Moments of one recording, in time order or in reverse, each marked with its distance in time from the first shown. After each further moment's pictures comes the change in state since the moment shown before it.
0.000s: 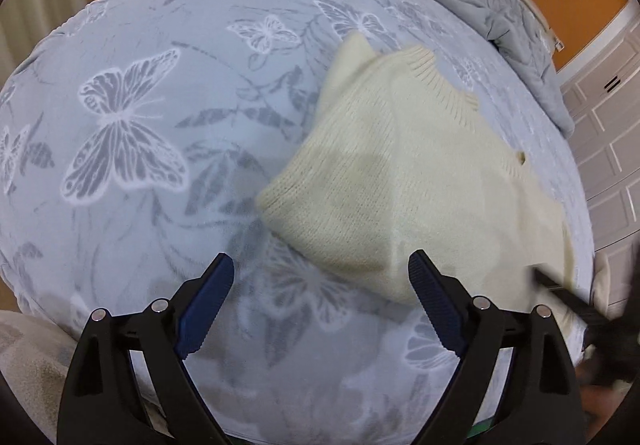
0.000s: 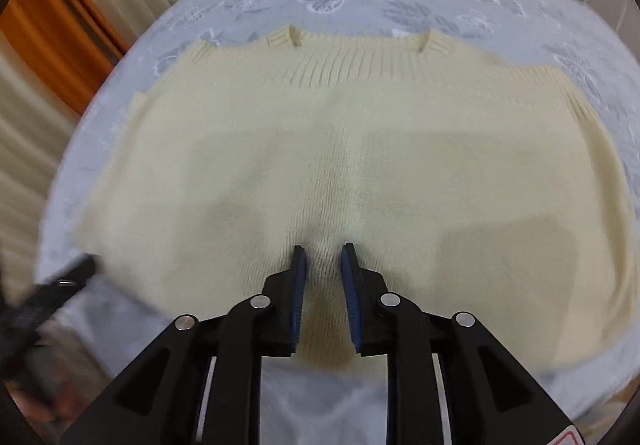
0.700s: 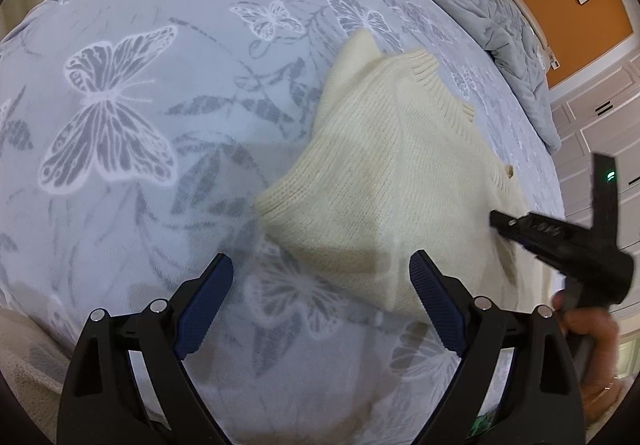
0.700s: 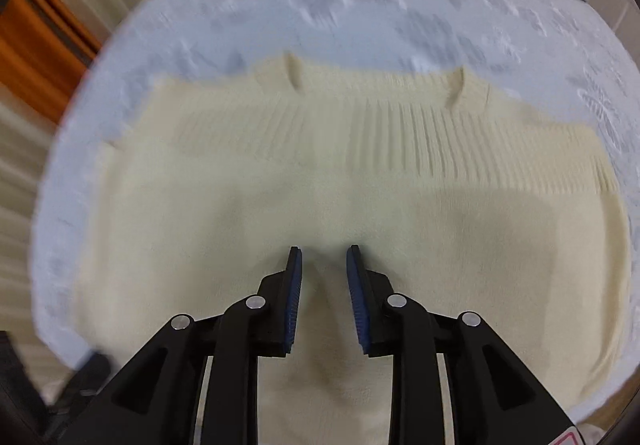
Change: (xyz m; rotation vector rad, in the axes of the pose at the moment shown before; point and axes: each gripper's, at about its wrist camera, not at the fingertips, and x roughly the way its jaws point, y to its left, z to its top) left arm 0.010 0.013 0.007 -0.086 0.042 -0.083; right arm 0.019 0.018 0.089 0.060 0.083 -0.013
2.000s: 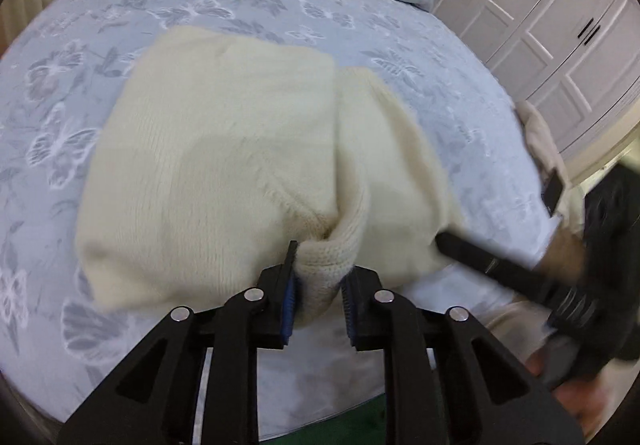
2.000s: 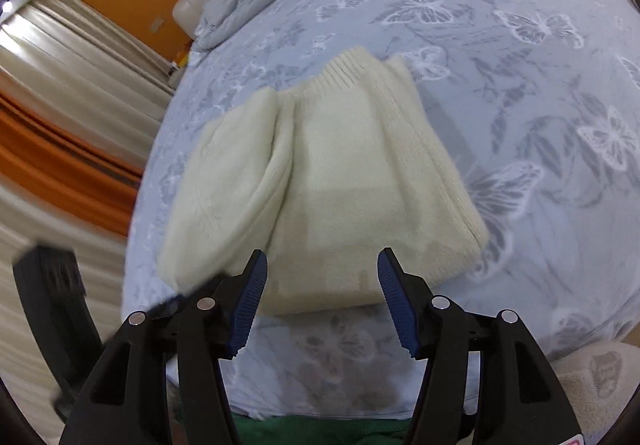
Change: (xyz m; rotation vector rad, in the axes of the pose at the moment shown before) left arm 0.020 -0.262 -0.131 0.611 0.085 -0.143; right arm -0.099 -0.221 -0.151 0.365 -0.216 0.305
